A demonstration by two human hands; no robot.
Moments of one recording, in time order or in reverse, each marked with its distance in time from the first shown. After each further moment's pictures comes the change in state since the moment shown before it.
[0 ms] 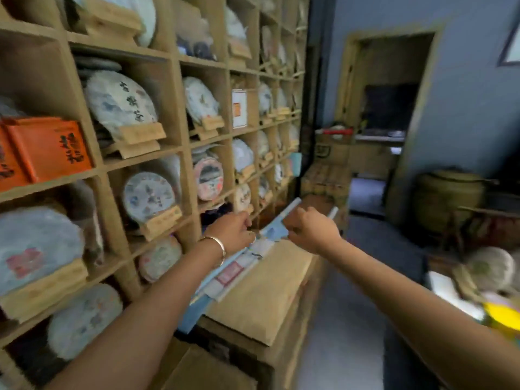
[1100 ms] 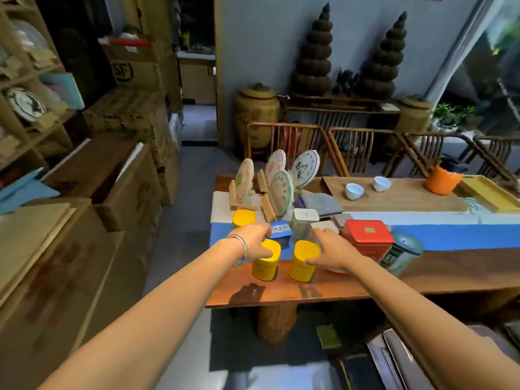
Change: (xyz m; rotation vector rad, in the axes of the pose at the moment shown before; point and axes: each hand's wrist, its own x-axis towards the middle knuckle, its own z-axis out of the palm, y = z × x) left_hand 0.022 0.573 0.393 -0.017 -0.675 0.614; right_hand -0.395 0.565 -0.052 0.011 -0.350 0.744
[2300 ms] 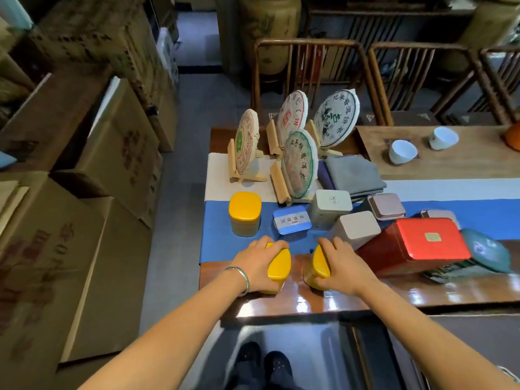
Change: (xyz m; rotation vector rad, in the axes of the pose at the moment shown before) left_hand 0.121 -0.074 0.126 -0.154 -0.129 0.016; right_hand 0.136 0.071 0.110 0.012 -0.191 -0.104
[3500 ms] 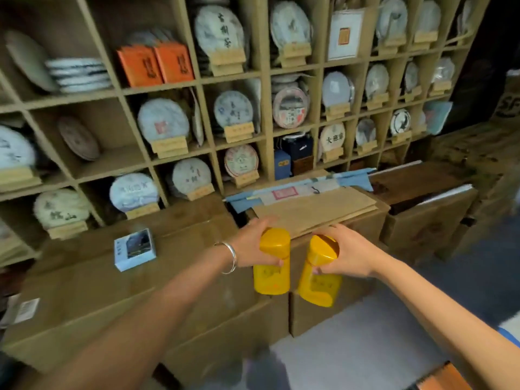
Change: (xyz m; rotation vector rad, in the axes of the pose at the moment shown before) left_hand -0.561 -0.025 -0.062 -0.252 0.842 -1.038; right_hand -0.127 -0.493 -0.038 -0.100 -0.220 -1.302
